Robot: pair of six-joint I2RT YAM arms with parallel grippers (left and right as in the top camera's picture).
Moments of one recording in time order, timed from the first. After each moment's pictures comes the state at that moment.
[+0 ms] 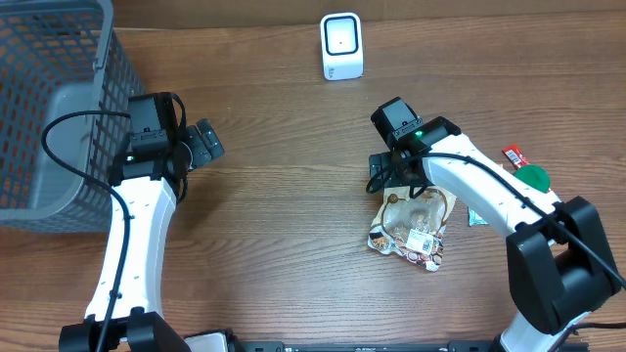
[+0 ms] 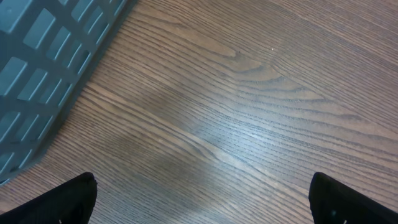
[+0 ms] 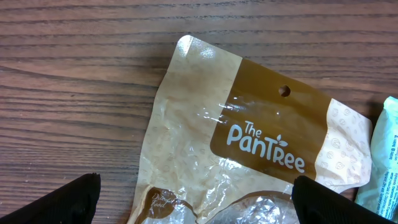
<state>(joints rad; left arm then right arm) 0.14 1.46 1.14 -0.67 -0.13 -0.33 0.51 1.86 1.33 -0.87 0.14 0.44</state>
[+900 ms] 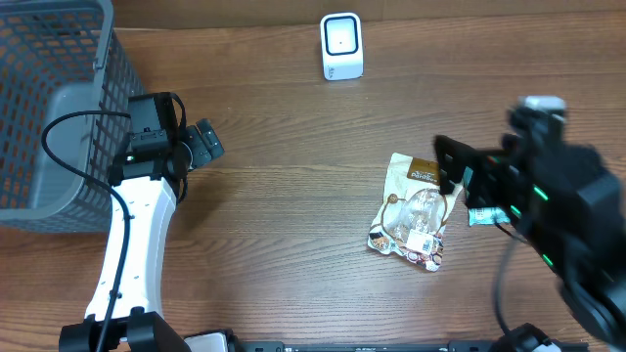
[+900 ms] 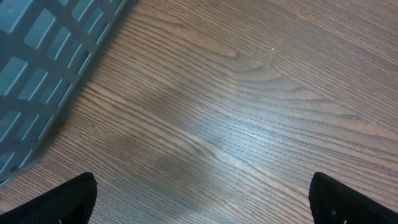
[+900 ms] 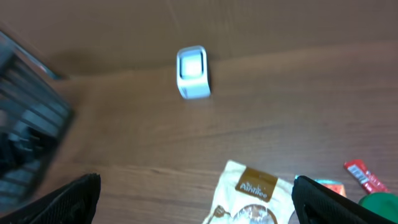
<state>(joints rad) 0.14 1.46 1.14 -0.67 -0.13 -0.33 0.50 0.93 1.33 -0.90 0.17 0.44</state>
